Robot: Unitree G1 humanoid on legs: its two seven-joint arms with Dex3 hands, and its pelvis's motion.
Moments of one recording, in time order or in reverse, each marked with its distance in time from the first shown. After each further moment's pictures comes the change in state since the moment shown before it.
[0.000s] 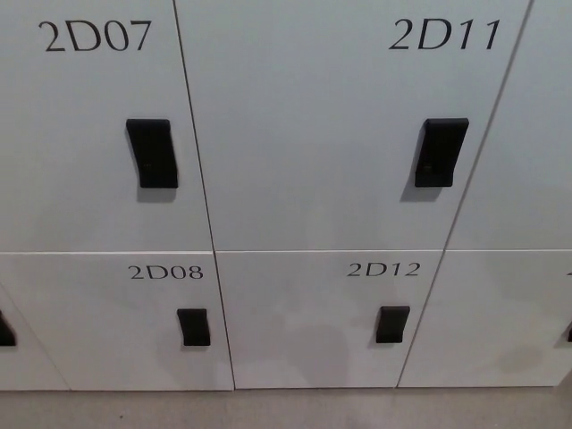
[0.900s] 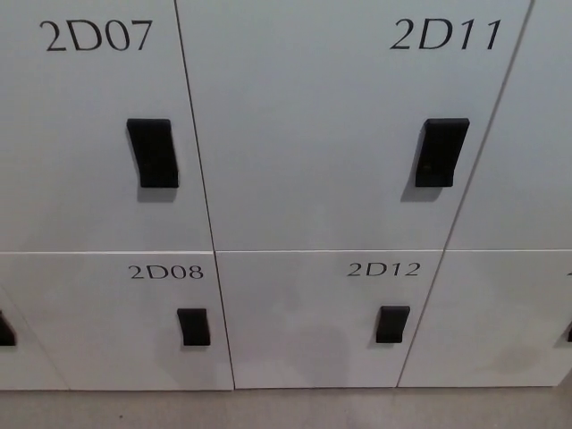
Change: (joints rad) left_arm -0.246 -0.073 0.245 0.900 -0.046 -0.070 0.191; right_arm 0.002 -0.032 -0.035 0.016 0.002 -0.009 -0.003
